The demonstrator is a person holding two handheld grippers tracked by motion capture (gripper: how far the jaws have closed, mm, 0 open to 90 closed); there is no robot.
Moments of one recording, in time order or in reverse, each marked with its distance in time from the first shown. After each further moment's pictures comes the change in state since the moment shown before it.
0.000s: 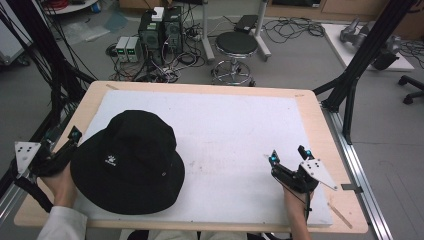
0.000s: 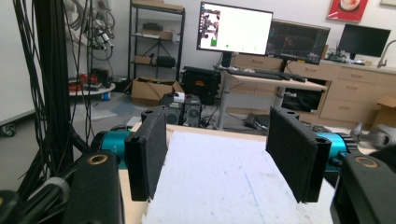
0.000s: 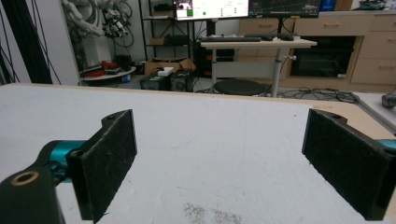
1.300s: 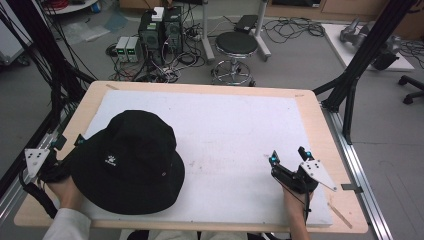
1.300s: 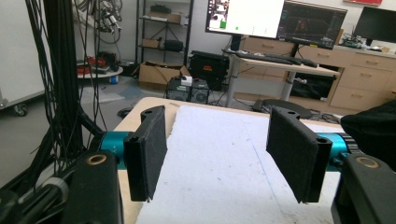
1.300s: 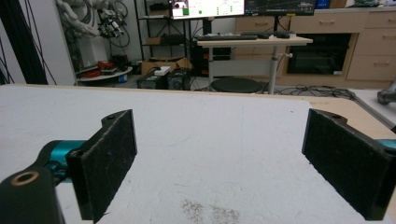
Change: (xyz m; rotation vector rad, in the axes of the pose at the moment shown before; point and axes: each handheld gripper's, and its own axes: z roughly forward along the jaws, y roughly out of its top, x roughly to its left) left arm -0.001 -0.025 -0.003 0.059 0.033 -0.010; right arm 0.000 -0.003 0.000 0.003 -0.018 0.014
